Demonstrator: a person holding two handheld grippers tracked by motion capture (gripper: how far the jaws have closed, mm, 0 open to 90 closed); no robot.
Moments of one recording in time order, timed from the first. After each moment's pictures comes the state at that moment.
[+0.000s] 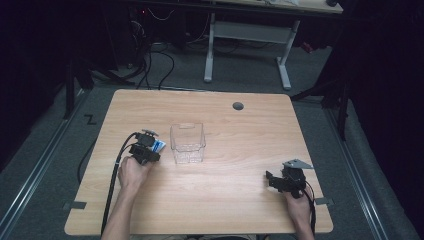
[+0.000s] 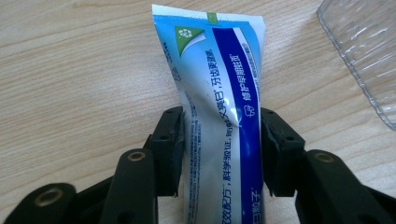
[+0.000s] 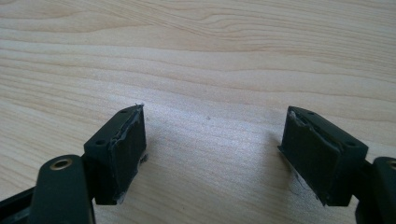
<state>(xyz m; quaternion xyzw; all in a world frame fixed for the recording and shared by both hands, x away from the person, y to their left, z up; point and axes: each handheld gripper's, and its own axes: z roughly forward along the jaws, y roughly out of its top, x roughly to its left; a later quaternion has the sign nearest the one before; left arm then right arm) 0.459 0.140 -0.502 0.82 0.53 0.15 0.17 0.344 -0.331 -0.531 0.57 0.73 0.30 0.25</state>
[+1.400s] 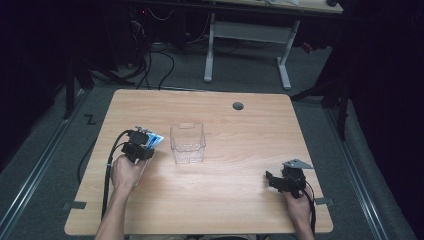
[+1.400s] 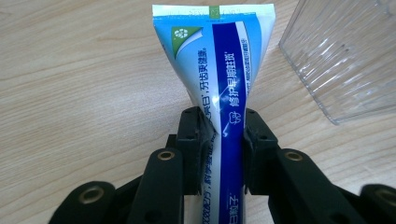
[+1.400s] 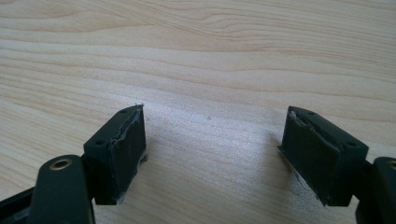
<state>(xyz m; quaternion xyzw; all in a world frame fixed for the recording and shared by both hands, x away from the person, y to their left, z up) 0.443 0.157 -0.470 0.81 0.51 0.15 0.23 0.344 -0.331 -0.531 0.57 0.73 0.30 0.25</state>
